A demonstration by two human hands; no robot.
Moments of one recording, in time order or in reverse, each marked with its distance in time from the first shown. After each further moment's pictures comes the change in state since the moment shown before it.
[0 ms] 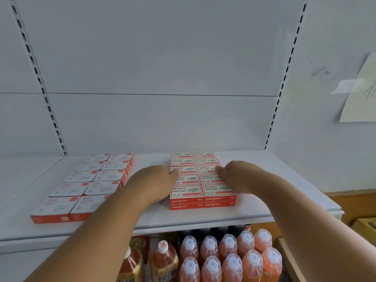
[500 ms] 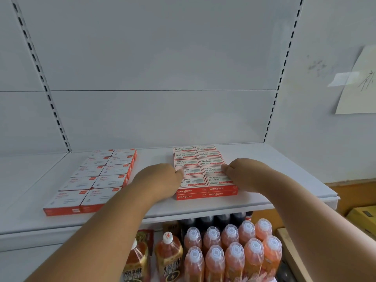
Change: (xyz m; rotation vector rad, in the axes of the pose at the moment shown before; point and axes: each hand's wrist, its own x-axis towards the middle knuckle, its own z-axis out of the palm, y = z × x) left_hand -0.016 0.000 0.003 0.064 -0.002 0.054; right_hand -0.022 0.000 0.008 -0.043 0.025 -0.003
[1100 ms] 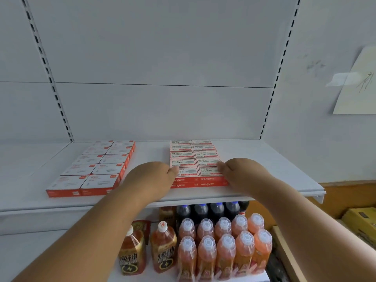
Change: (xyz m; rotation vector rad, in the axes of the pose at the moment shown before) left_hand -0.038 0.005 0.006 -0.014 0.077 -0.005; right_hand -0.037 0.001 0.003 0.071 0.128 -0.018
